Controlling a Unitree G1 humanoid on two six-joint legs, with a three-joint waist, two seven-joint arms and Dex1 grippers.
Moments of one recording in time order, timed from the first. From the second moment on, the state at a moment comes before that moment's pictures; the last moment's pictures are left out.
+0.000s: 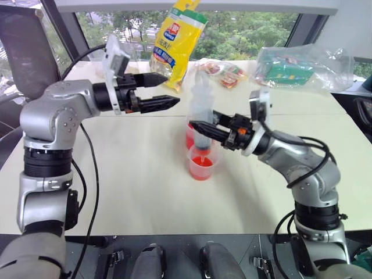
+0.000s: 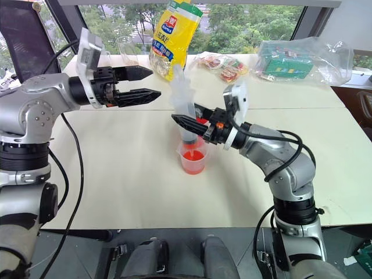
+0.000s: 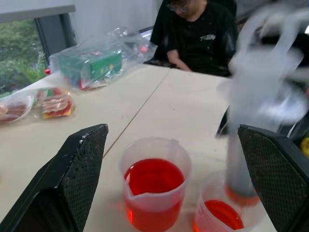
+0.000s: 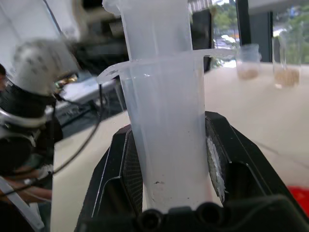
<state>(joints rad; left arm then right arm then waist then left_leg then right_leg) -0.95 0.63 0.07 0.02 -0.61 0.80 -1.05 -0.53 -0.42 -0.03 -0.41 0.69 0.72 0.66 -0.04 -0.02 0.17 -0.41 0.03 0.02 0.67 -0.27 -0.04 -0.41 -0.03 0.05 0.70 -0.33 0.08</state>
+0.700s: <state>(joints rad) -1.02 0.48 0.00 0.08 -0.62 0.76 -1.03 -0.48 -0.42 0.02 -0.39 0.60 0.65 0.65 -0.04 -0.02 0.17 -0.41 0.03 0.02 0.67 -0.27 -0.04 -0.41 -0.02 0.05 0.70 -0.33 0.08</state>
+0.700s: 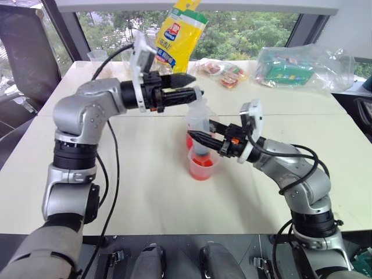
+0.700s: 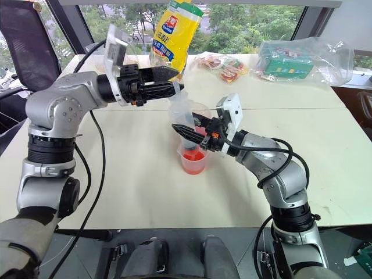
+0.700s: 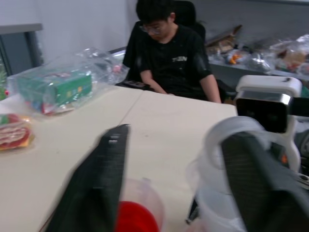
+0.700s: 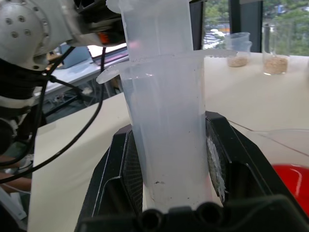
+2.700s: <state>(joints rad) -0.84 0.74 0.11 -0.02 -0.66 0.82 -1.10 -0.76 -0.43 -0.13 -0.30 0.82 0.95 0.52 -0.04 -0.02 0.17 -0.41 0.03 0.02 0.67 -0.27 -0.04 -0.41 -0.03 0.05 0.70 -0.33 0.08</state>
